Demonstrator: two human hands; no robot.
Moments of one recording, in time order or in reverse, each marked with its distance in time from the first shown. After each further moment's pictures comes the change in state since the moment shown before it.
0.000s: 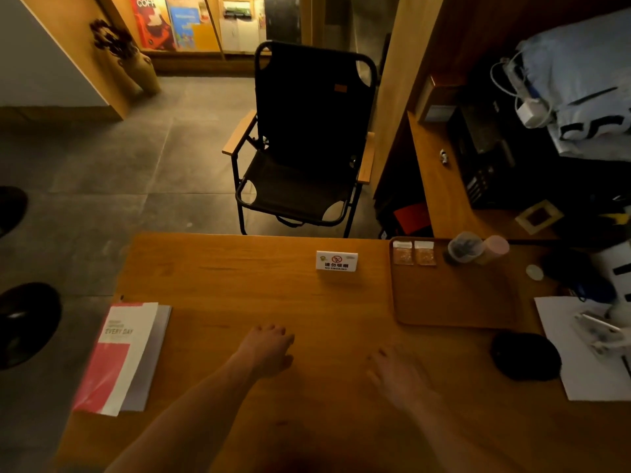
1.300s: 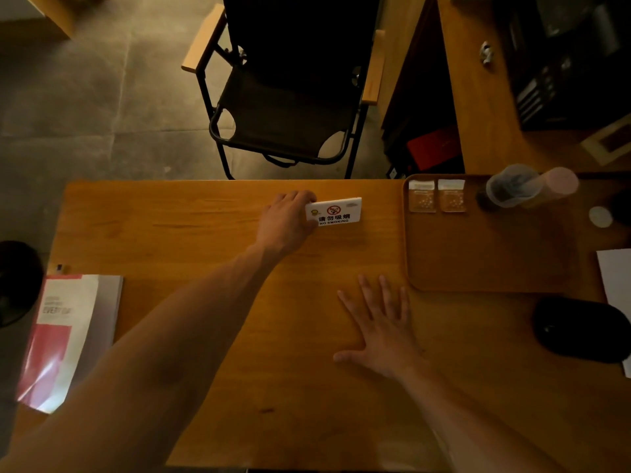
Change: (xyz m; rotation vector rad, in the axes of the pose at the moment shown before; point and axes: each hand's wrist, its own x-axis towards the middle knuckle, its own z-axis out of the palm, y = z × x) left_hand 0.158 -0.005 -0.068 -0.522 0.647 -0.118; right_hand 0.076 0.009 0.064 0.040 0.115 -0.098
